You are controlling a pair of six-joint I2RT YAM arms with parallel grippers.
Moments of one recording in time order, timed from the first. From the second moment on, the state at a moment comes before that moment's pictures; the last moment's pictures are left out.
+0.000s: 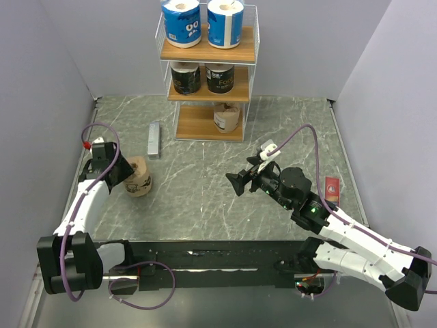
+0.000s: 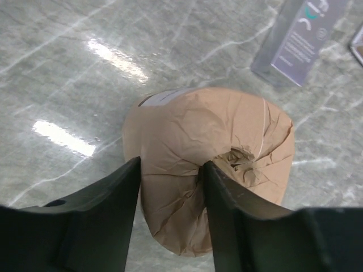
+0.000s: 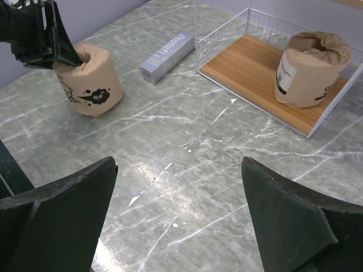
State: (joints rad) left arm 0.10 1.14 0.76 -0.44 -0.11 -0.54; right arm 0.87 0.81 0.68 0.04 0.14 0.09
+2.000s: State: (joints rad) left arm -0.38 1.86 1.31 0.06 -0.26 -0.73; right arm 0.87 0.72 0.69 -0.03 0.21 0.02
